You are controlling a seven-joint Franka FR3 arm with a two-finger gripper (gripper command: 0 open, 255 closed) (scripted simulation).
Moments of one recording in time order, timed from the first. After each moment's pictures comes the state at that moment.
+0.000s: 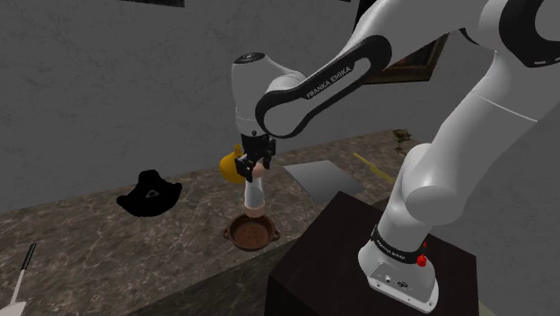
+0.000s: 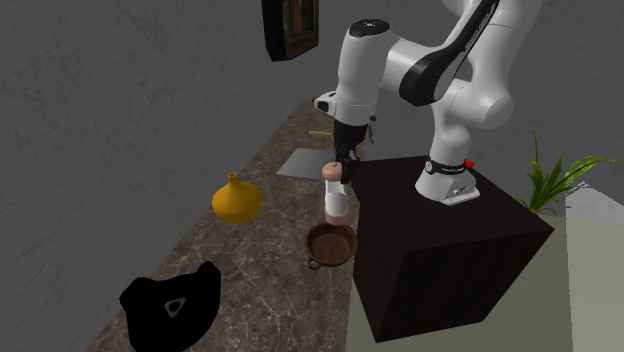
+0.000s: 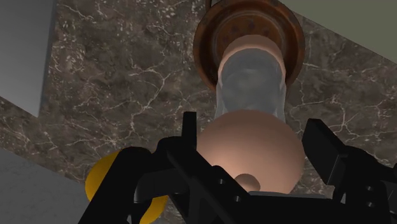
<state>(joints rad) 0.16 -0.23 0.20 -2.51 -0.16 2.24 0.51</state>
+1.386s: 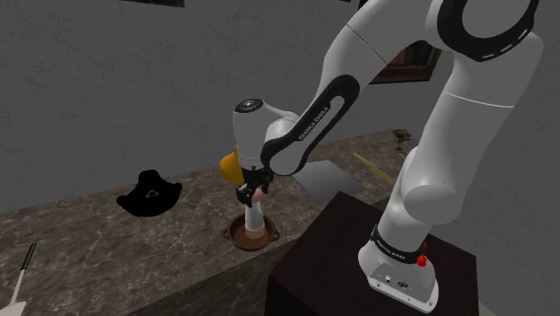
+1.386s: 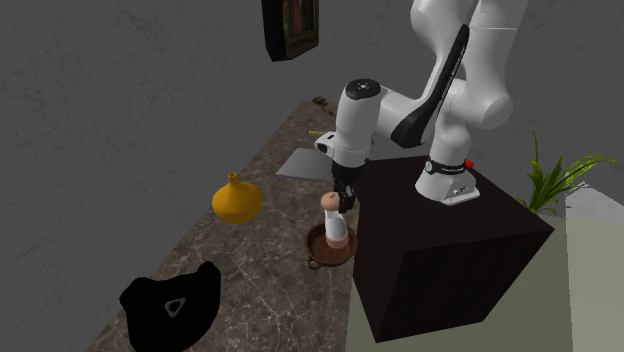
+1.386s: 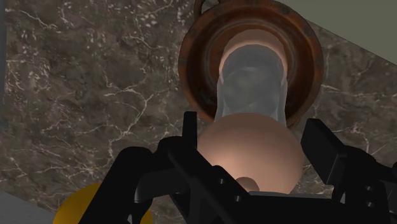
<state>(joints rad) 0.13 -0.02 0.21 -2.59 -0.30 2.52 0.64</state>
